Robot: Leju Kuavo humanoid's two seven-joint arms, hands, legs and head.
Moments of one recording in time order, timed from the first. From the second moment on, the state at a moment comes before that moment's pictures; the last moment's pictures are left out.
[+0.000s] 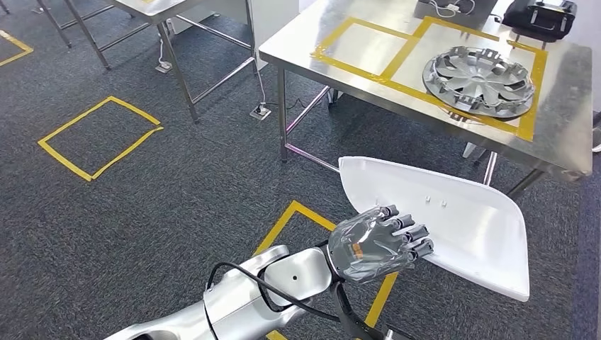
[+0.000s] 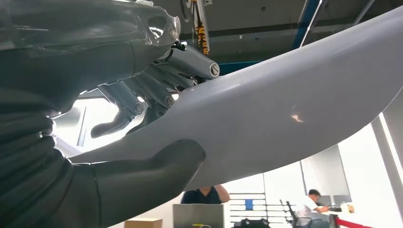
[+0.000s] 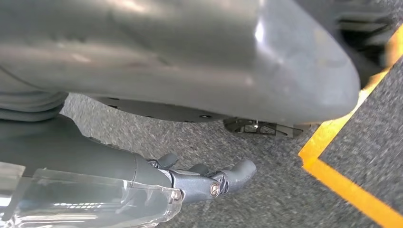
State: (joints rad) left arm -0.69 -0.28 -1.02 -1.12 -1.56 0.47 -0.18; right arm -0.09 0.21 -1.06 -0.19 1.16 -0.14 -0.19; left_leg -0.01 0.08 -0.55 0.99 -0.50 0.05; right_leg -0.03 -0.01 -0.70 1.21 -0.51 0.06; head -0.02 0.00
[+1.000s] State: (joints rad) left arm -0.62 -0.29 -0.90 -1.21 -1.51 0.57 -0.12; right arm -0.09 0.21 -1.06 -0.19 1.16 -0.13 -0.16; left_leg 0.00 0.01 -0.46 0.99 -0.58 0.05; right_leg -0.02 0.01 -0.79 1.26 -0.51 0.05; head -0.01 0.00
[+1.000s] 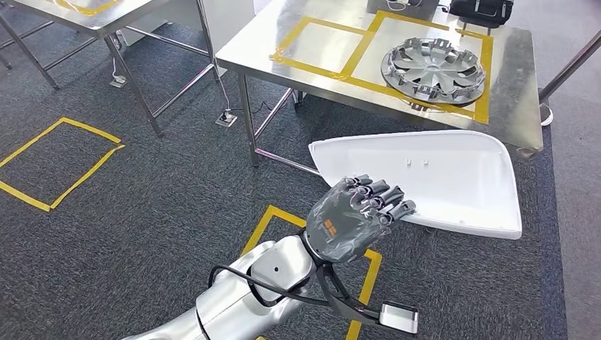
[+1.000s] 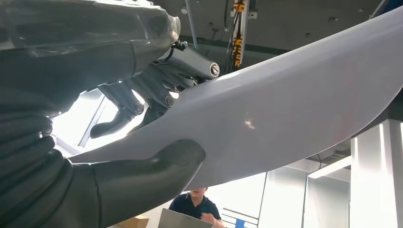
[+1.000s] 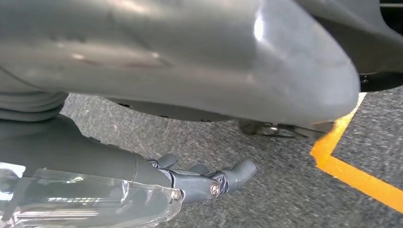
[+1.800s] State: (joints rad) left arm -0.60 -0.29 -0.86 -1.23 -1.50 0.59 -0.11; right arm -0.09 0.22 -1.06 -0.19 1.16 -0.11 -0.17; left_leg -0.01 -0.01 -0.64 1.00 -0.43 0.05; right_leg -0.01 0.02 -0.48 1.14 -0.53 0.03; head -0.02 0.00
